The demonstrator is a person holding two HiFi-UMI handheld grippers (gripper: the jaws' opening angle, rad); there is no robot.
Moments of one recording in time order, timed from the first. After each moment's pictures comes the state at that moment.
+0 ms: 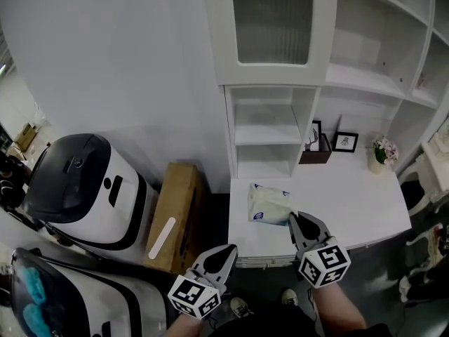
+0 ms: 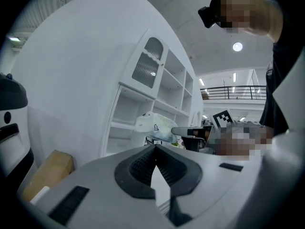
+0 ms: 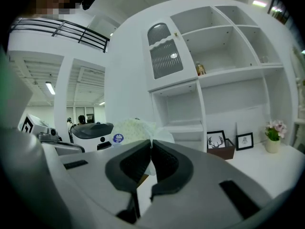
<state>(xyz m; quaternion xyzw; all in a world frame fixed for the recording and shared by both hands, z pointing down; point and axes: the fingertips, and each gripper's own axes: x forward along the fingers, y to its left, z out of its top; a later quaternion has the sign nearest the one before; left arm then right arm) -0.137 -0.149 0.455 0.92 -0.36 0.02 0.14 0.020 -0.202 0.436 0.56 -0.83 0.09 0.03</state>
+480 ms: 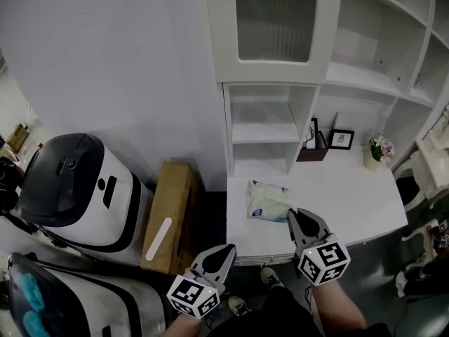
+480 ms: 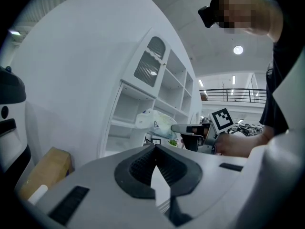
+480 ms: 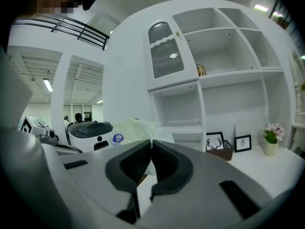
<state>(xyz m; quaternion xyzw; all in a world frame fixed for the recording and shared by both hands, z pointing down) -0.143 -0.158 0.463 0.93 -0.34 0.01 0.15 0.016 -0.212 0.433 0.57 -0.82 0.09 0.04</state>
